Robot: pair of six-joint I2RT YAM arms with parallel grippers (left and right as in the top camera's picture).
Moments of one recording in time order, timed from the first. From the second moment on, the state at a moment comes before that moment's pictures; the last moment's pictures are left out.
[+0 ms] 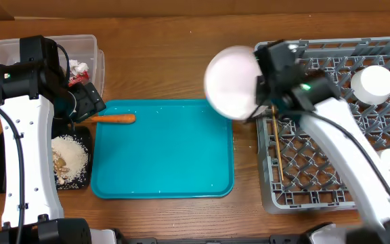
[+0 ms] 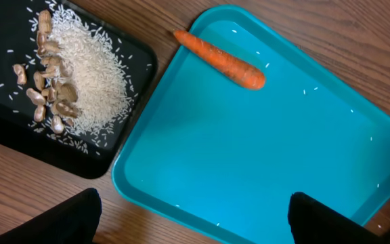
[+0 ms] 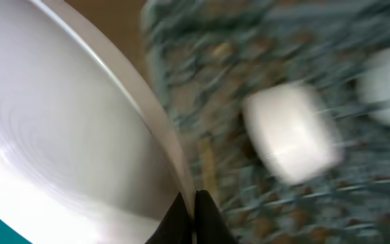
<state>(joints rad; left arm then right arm) 0.18 1.57 1.66 -1.46 0.03 -0.39 0.41 1.51 1.51 -1.05 0.44 0.44</state>
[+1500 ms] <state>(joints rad) 0.18 1.57 1.66 -1.45 0.03 -0.39 0.37 1.63 1.34 -1.05 1.17 0.73</state>
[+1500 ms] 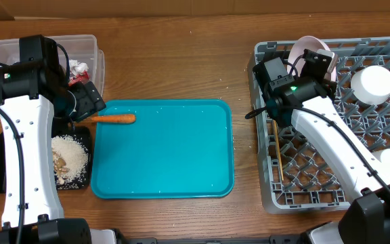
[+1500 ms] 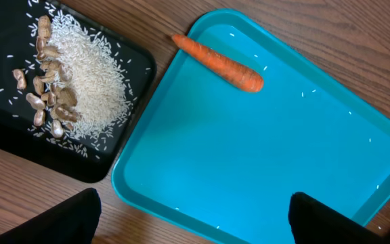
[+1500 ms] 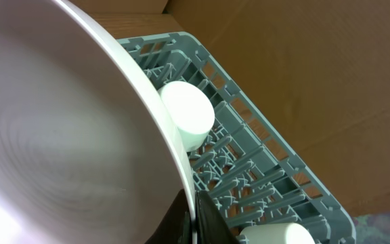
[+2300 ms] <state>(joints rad) 0.18 1.57 1.66 -1.45 0.03 -0.39 0.41 1.63 1.34 -1.08 0.95 0.76</state>
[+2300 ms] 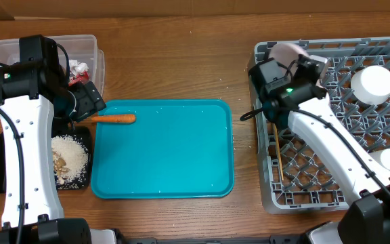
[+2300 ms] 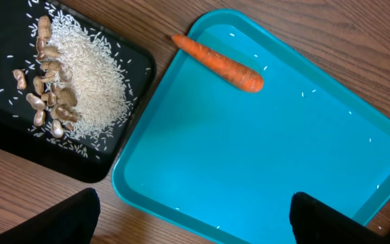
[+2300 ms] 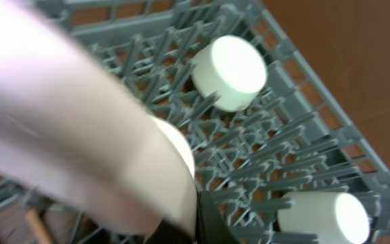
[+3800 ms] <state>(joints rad) 0.18 1.57 1.66 -1.45 0.02 -0.38 0.43 1.63 1.34 -1.28 0.53 1.19</state>
